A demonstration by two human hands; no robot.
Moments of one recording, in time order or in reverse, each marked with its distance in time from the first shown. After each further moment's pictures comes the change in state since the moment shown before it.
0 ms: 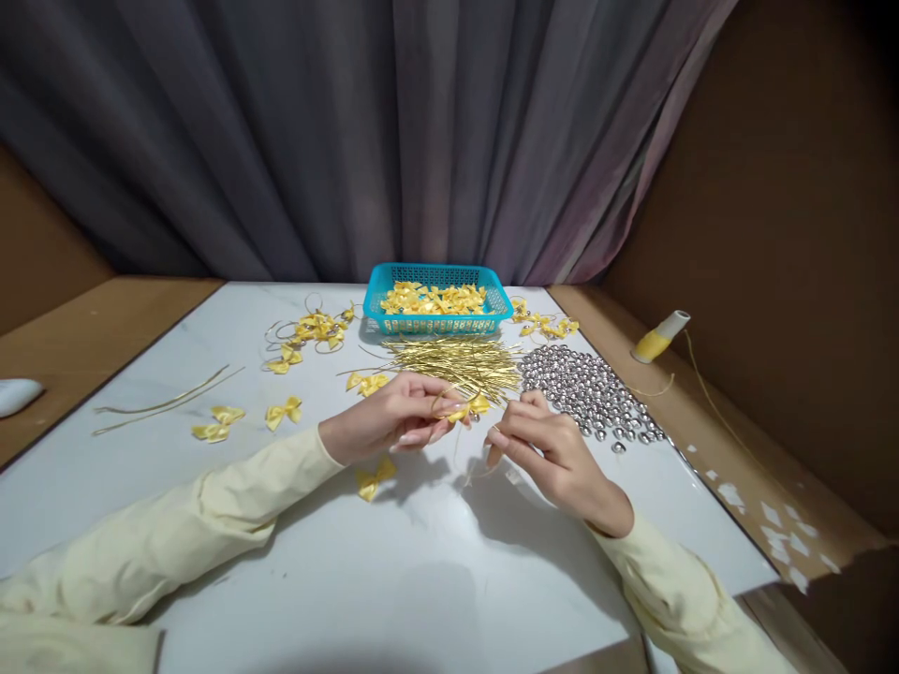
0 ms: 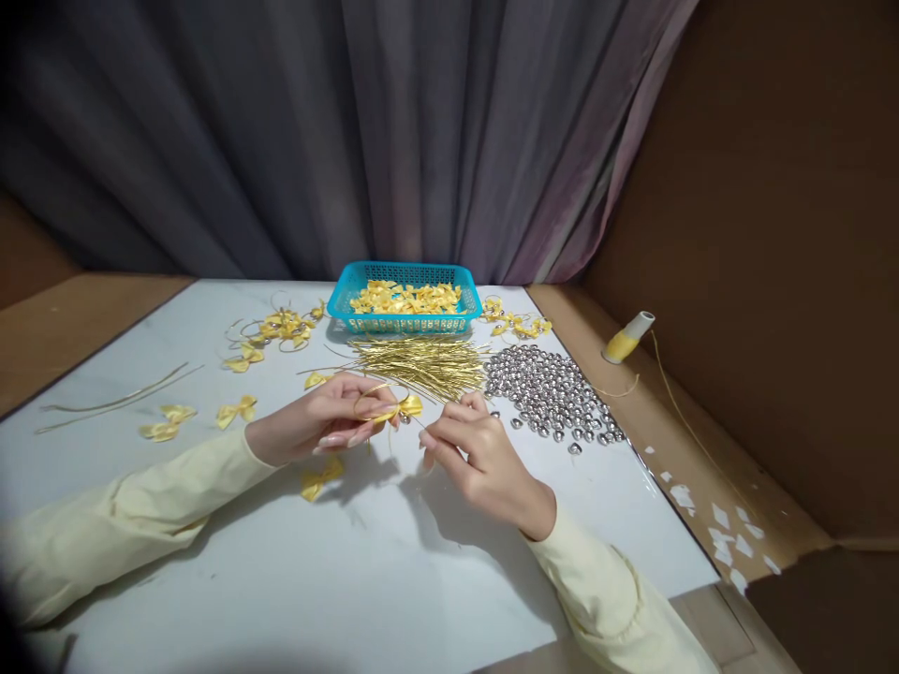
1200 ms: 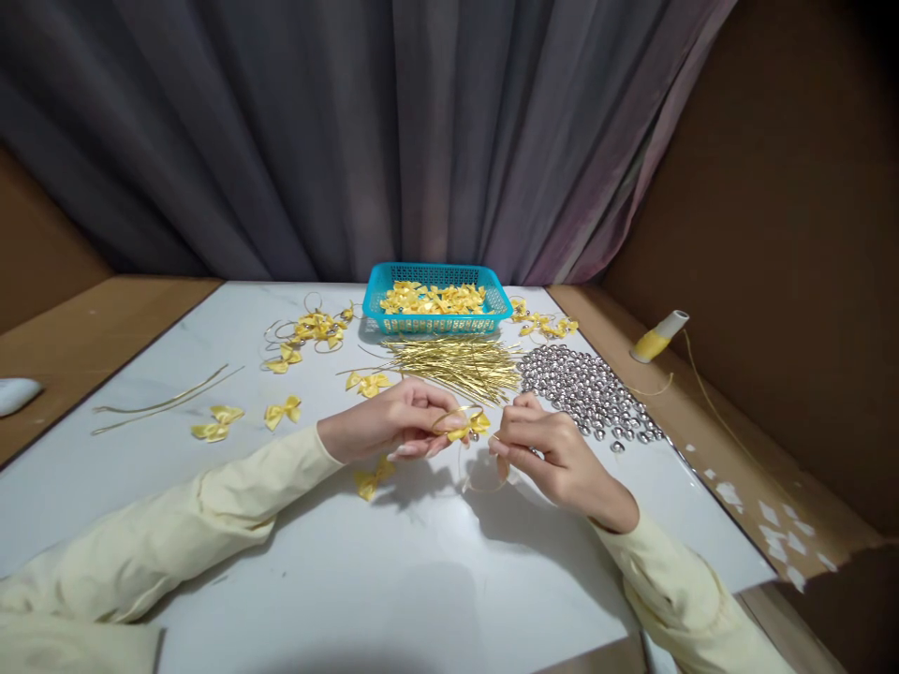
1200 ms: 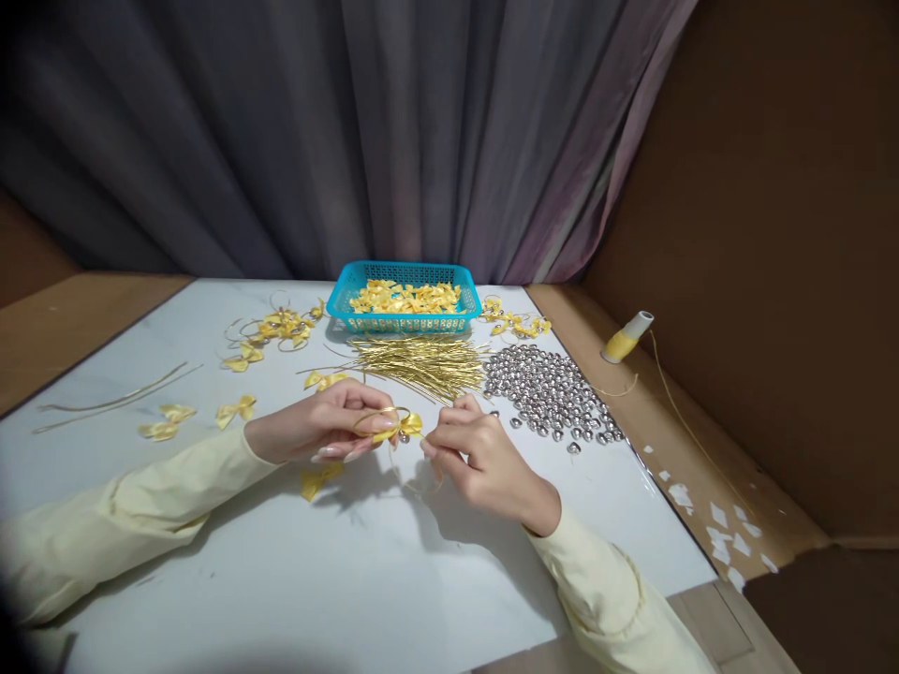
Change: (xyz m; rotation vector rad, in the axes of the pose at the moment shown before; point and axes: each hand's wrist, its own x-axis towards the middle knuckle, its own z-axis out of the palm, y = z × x) left_hand 0.000 0.001 0.000 0.073 -0.090 -0.106; right_hand 0.002 0.001 -0.005 -0.004 -0.090 -0.020
